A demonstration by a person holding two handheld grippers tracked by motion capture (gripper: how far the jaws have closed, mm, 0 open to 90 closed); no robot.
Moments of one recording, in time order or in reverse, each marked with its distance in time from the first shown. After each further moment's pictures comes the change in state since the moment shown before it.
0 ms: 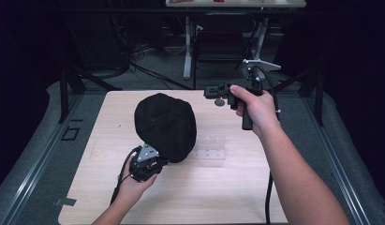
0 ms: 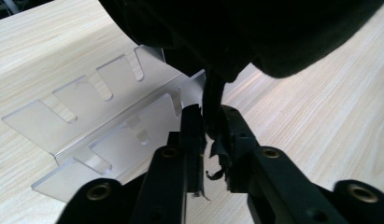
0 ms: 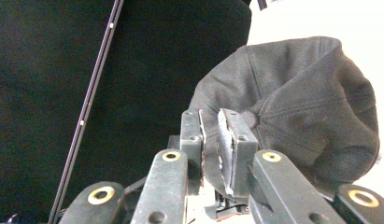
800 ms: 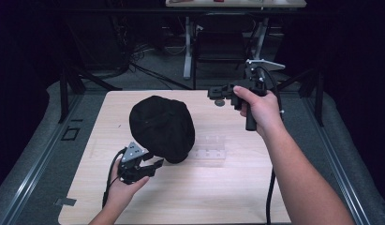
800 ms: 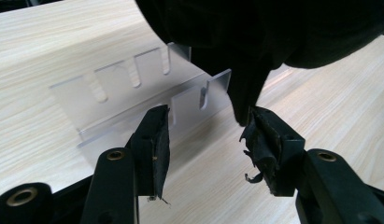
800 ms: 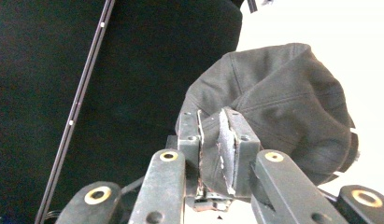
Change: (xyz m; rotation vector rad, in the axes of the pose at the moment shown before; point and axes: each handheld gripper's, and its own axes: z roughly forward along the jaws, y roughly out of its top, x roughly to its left) left arm 0.016 -0.017 -0.024 -0.061 0.022 -0.135; right arm -0.001 -0.001 -0.008 -0.009 -0.041 -0.016
